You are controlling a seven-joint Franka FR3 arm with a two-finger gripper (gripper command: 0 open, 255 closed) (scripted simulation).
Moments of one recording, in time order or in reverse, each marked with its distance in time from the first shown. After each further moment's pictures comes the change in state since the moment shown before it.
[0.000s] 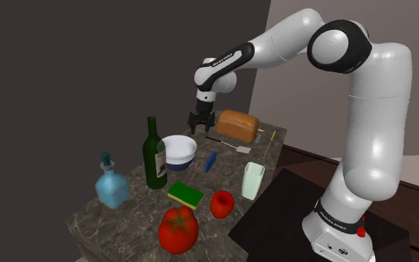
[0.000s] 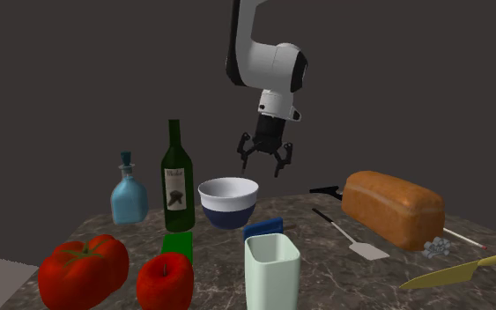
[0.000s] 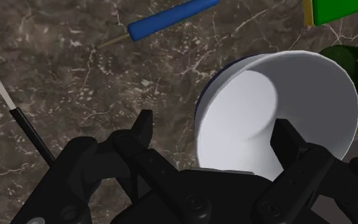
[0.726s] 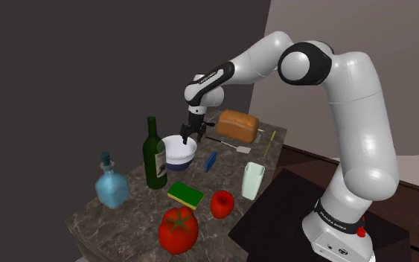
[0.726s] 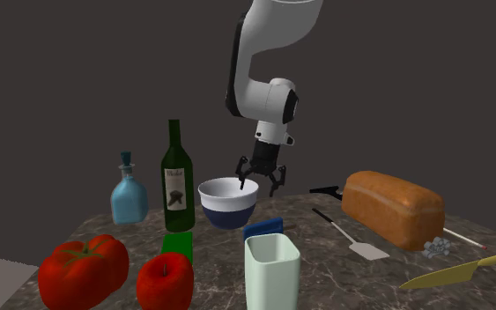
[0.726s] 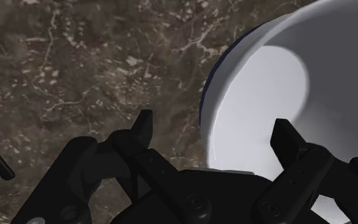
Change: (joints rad) arm -0.011 0.238 0.023 0.165 0.035 0.062 -0.036
